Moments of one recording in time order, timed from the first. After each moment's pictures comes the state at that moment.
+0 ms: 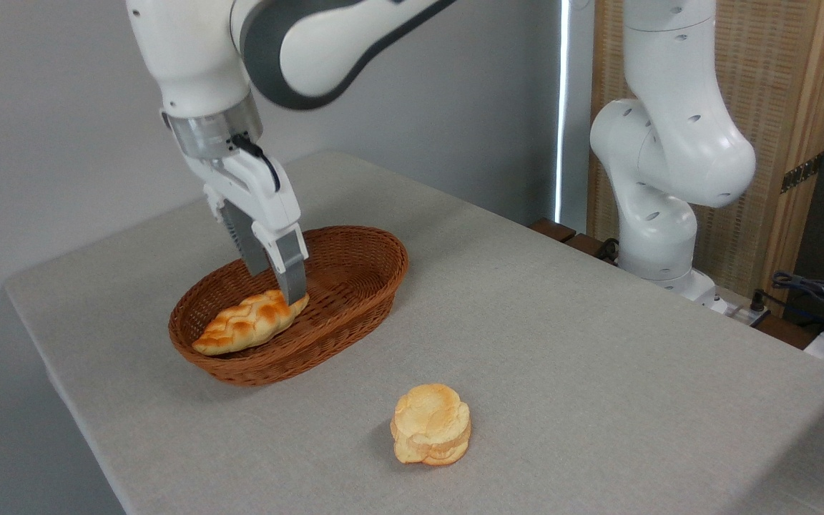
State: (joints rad) arm -0.17 0.13 -0.13 -1.73 -0.09 1.81 0.48
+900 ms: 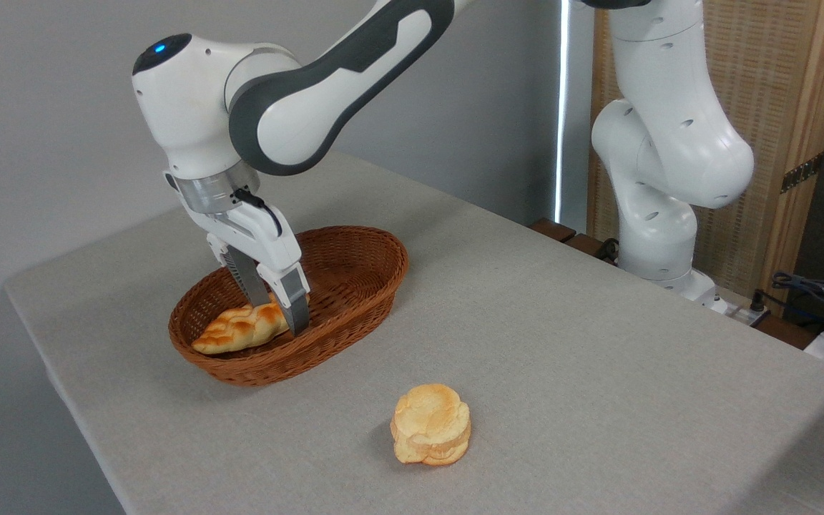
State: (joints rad) arm -0.21 0.23 -0.16 -1.78 -0.04 1.91 0.33
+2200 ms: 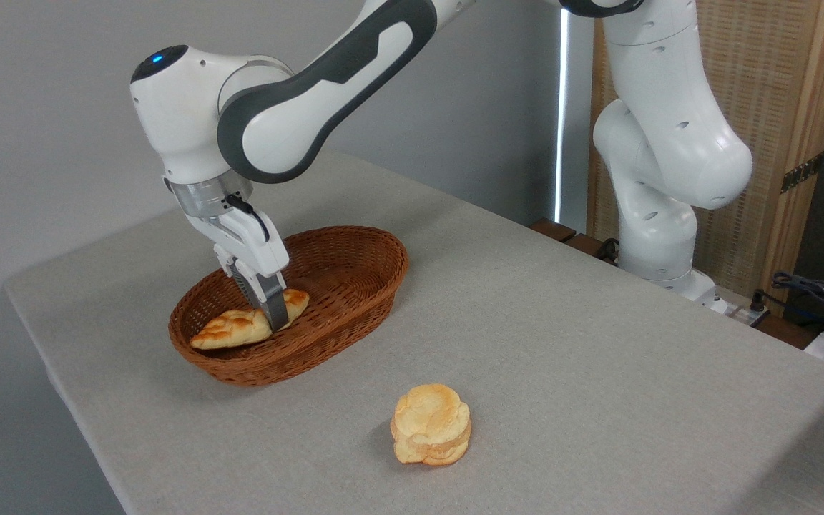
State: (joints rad) arm -0.25 0.27 -0.17 -1.77 -0.02 1.95 0.33
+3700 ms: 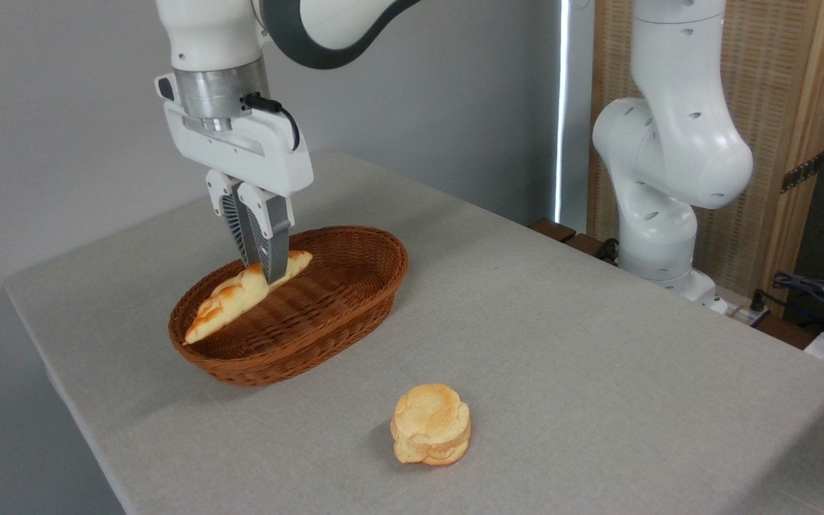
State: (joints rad) arm -0.24 0.03 -0.03 -1.76 -0.01 1.86 0.34
